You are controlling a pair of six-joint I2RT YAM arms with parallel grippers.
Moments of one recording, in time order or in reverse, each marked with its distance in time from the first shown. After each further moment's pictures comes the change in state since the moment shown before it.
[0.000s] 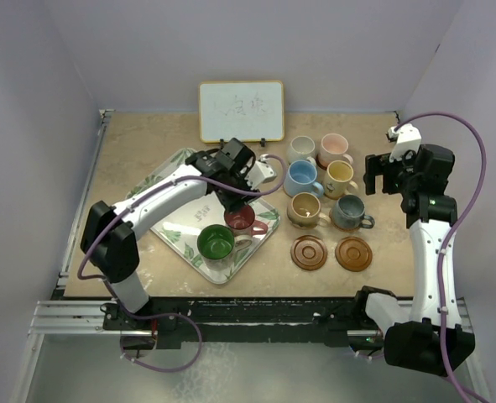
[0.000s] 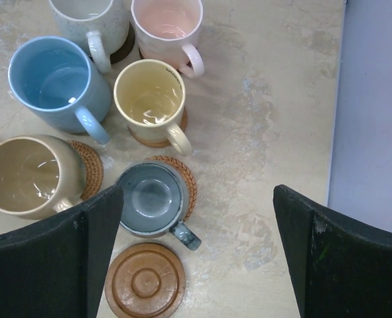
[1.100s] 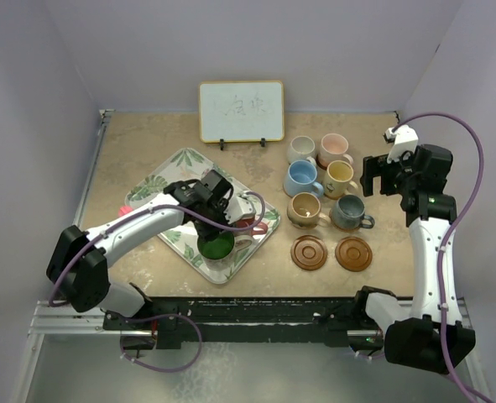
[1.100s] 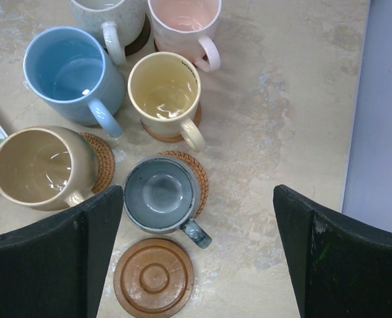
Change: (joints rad) left arm 0.000 -0.284 -0.415 0.016 0.066 0.095; right arm 0.000 0.014 -0.002 -0.020 -0.046 0.000
